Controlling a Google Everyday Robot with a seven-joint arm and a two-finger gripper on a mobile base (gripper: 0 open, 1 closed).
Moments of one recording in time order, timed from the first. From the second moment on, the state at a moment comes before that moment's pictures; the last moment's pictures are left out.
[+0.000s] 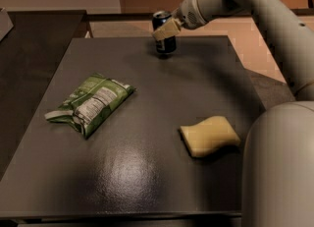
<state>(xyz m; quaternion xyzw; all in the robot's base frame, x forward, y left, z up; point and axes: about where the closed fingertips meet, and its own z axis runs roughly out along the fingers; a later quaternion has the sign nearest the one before) 0.762 -0.030 0.919 -0.50 0.73 0.22 0.42</state>
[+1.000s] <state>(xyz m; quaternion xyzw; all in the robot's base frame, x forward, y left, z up) 0.678 -0.045 0.912 -0.57 0.75 0.17 0.30</state>
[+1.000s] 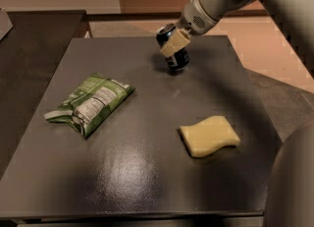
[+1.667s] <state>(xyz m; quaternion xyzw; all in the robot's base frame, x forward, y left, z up) 0.649 -0.056 0.898 -0.60 0.76 0.11 0.20</state>
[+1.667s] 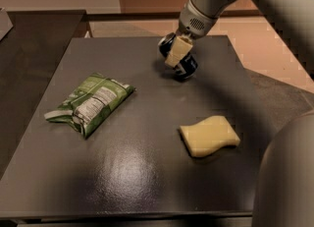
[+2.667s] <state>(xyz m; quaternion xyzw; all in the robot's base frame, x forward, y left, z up) 0.642 -0.059 0.868 -0.63 0.76 0.08 0.10</state>
